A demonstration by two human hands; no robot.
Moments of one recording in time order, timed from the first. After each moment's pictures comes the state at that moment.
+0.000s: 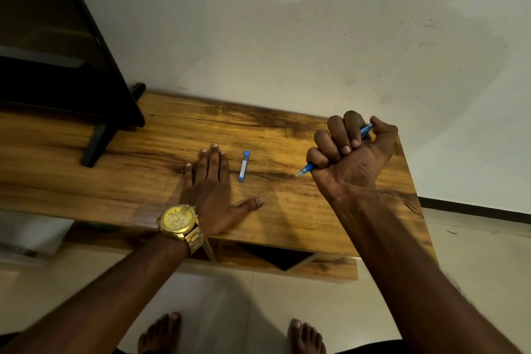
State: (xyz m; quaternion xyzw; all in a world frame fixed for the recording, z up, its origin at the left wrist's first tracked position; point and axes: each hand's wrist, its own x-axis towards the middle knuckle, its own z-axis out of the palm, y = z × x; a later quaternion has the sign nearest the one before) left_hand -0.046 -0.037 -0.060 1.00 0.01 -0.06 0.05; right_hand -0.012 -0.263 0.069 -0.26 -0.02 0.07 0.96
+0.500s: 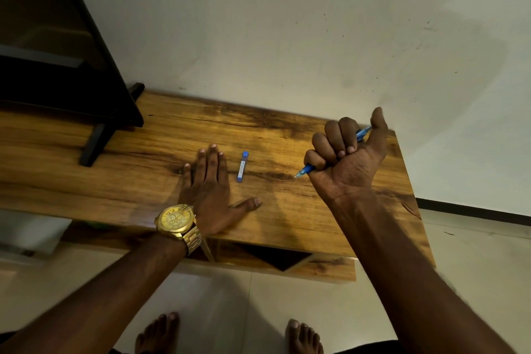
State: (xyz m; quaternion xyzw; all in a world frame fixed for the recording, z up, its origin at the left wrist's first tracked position) left_hand -0.047 -0.039 -0.054 1.00 0.01 -0.08 0.05; right_hand -0.012 -0.263 0.070 -0.27 0.01 0.09 0.96
